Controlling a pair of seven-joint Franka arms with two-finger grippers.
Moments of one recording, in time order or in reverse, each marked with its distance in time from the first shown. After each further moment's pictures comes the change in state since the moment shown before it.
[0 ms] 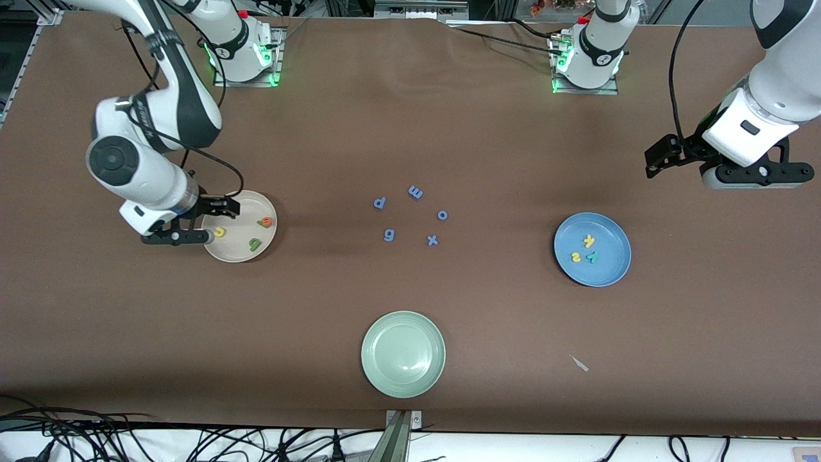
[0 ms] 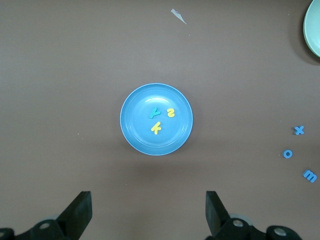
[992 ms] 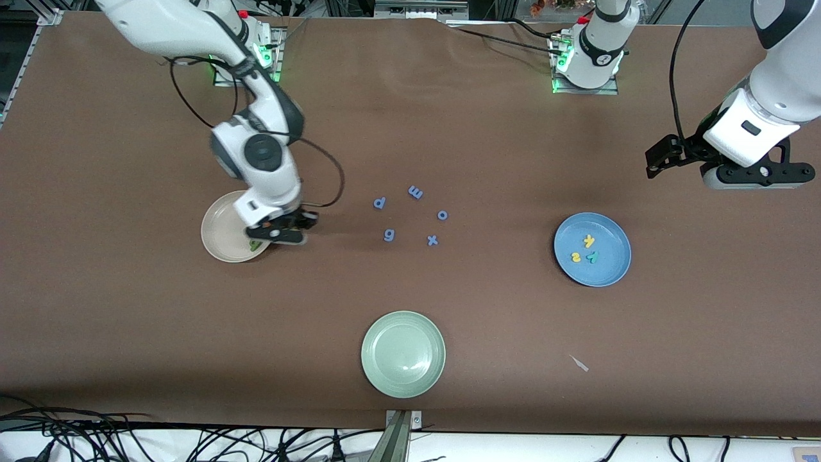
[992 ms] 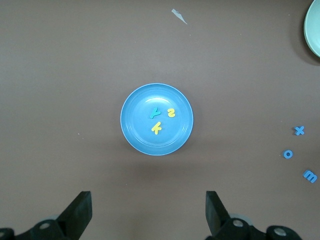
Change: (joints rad) left arm 0.000 0.000 0.002 0.000 0.000 0.000 0.000; right arm 0.044 0.194 0.141 -0.127 -0.328 0.389 0.462
